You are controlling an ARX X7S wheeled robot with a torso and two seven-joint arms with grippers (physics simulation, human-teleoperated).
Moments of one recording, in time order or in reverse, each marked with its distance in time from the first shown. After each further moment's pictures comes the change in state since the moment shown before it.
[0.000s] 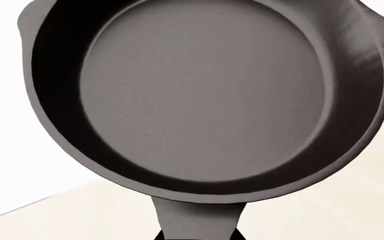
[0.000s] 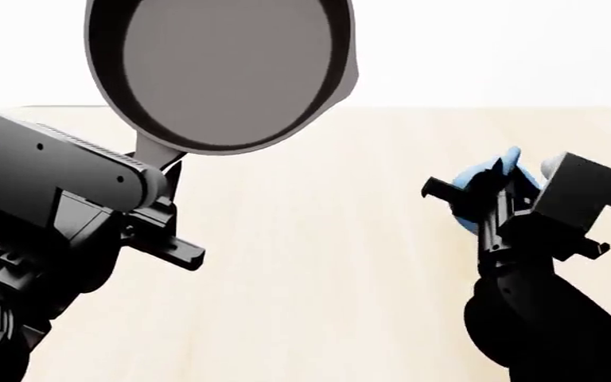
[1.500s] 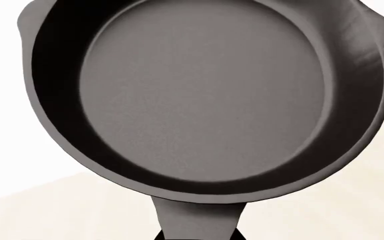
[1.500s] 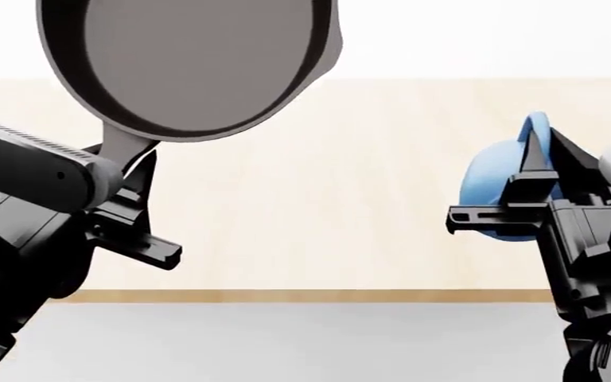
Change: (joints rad) left arm 0.034 -0.088 -0.083 0.064 -0.082 0.073 -0.044; right arm 0.135 0.360 0.086 -0.402 0.449 0.335 0.118
